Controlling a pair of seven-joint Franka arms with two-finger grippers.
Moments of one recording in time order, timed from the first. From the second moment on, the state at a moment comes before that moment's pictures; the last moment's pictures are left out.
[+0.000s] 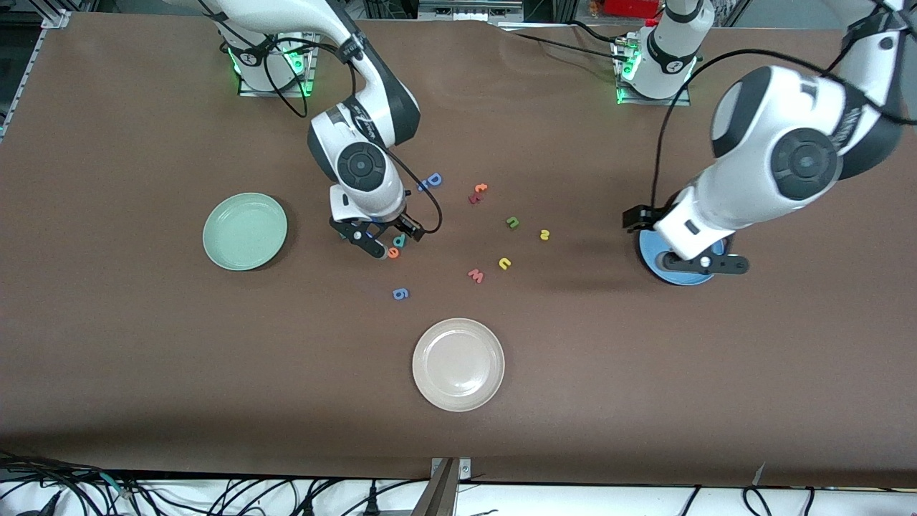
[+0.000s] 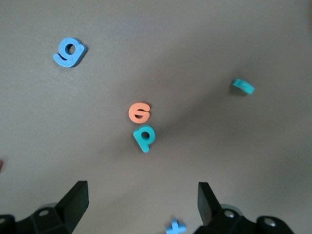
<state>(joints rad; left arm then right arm) -0.16 0.28 -0.15 -1.65 -0.05 1.77 -0.28 0.71 0.52 -0.07 -1.77 0.13 2.17 1.18</state>
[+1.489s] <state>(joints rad) -0.38 0.48 -0.17 -2.05 0.00 2.42 -0.27 0.71 0.62 -0.07 -1.85 0.13 2.40 1.07</state>
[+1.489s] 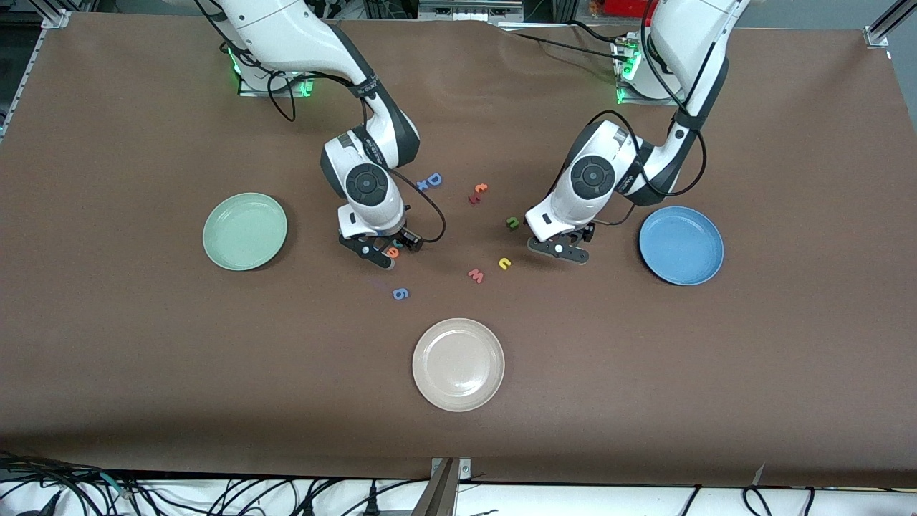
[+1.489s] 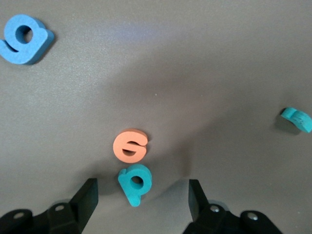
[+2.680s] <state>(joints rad) -0.38 0.53 -0.19 -2.05 0.00 2.47 -0.27 0.71 0.62 -0.07 -1.87 0.13 2.46 1.06</state>
